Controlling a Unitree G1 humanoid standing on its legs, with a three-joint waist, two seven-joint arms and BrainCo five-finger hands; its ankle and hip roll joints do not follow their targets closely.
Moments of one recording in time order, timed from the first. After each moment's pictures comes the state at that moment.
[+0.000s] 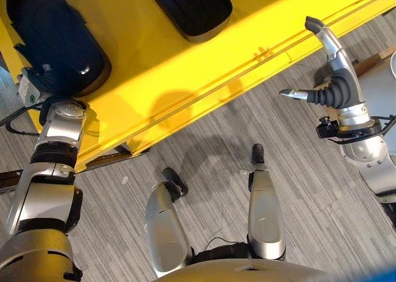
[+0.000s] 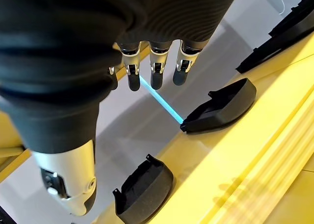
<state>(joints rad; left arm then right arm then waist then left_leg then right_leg) -0.74 0.83 -0.15 0.80 -0.05 0.31 0.70 -0.31 -0.84 0.16 -0.29 -0.10 -0.20 -0.33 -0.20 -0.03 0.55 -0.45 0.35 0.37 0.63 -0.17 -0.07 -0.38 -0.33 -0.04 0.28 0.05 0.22</state>
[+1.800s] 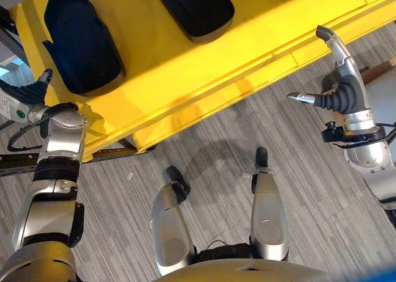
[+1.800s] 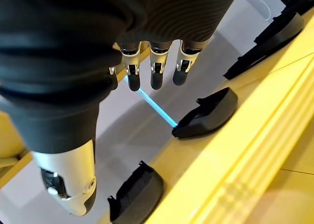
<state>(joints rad) -0.61 0.76 0.02 0.59 -0.09 0.14 1.12 -0.23 -0.83 0.13 -0.28 -0.10 -0.18 -0.36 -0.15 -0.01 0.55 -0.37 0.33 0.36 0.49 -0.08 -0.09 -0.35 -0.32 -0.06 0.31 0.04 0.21</state>
